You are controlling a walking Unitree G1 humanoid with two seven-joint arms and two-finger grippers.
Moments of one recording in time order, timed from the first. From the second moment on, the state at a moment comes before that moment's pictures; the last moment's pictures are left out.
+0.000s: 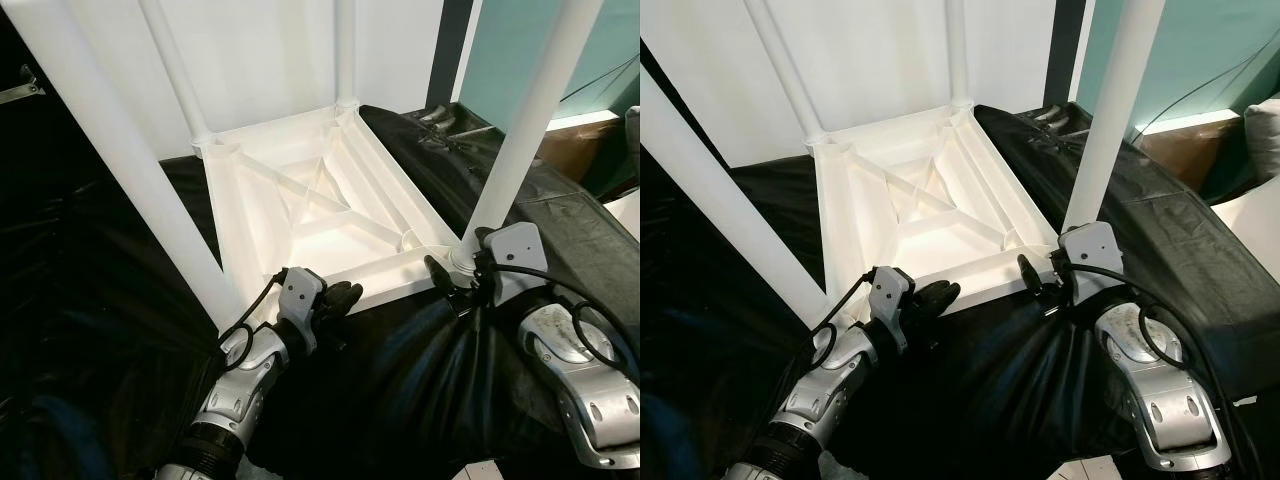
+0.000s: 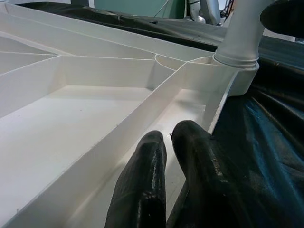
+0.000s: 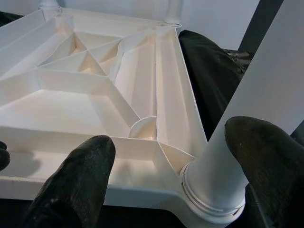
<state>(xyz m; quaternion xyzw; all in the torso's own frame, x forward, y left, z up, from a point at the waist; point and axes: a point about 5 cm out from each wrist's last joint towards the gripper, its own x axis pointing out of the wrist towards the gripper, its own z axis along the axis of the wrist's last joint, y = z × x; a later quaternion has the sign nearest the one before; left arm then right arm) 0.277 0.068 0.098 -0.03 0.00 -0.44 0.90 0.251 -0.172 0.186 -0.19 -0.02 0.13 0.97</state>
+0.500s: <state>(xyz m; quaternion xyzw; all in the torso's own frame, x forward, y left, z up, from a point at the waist) 0.276 0.070 0.095 -0.03 0.00 -0.44 0.90 0.240 -0.160 0.181 -0.18 -0.02 0.06 0.98</state>
